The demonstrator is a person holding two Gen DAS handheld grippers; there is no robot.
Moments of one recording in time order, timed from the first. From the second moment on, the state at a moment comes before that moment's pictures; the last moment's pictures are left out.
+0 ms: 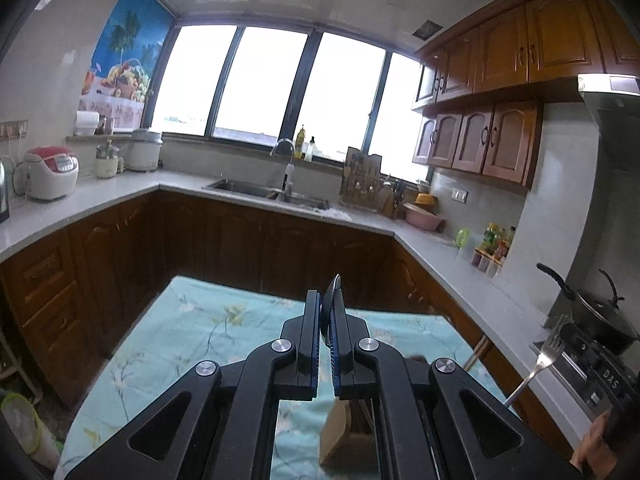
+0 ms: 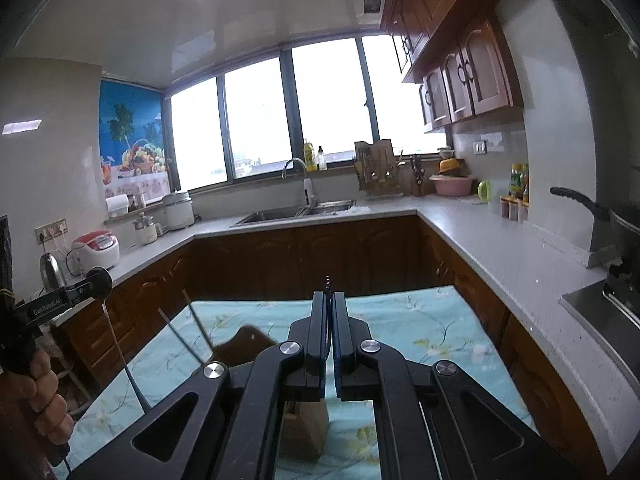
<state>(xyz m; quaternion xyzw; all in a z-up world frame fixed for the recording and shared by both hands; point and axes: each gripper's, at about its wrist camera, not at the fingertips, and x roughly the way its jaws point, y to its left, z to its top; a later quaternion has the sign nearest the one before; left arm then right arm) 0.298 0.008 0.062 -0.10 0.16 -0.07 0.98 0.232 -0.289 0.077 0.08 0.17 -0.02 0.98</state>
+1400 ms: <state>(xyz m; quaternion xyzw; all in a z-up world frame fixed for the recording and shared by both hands) 0.351 -0.079 -0.006 0.02 0.18 -0.04 0.98 0.297 -0.251 0.006 -0.01 0.22 -0.02 0.97</state>
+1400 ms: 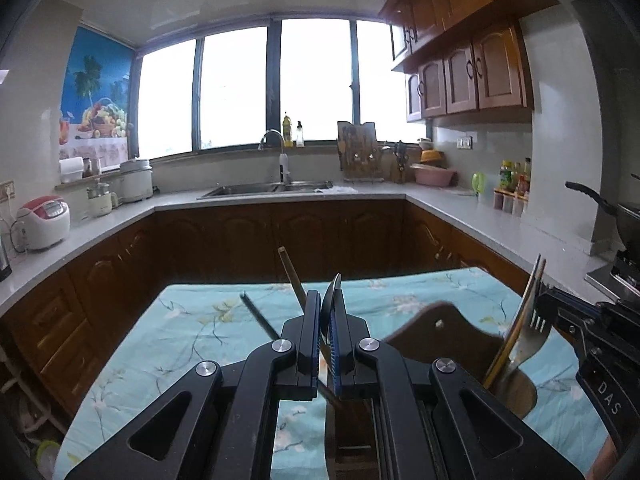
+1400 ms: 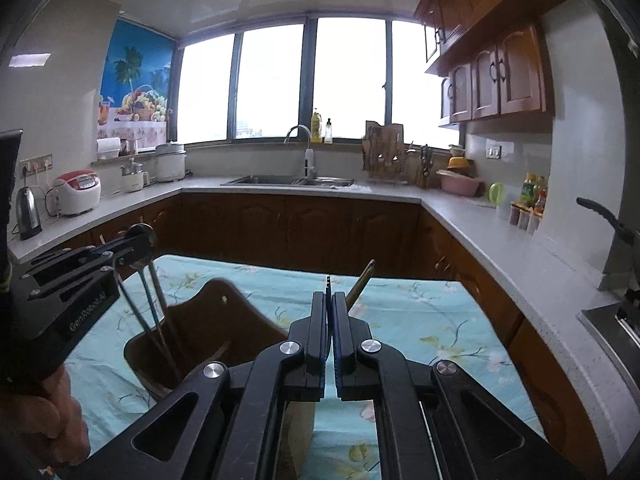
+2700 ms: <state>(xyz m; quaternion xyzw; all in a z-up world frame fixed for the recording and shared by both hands) 0.358 -0.043 0.011 -0.02 0.23 -0.08 0.97 0.286 -0.263 0.005 0.05 0.25 0.00 0.97</state>
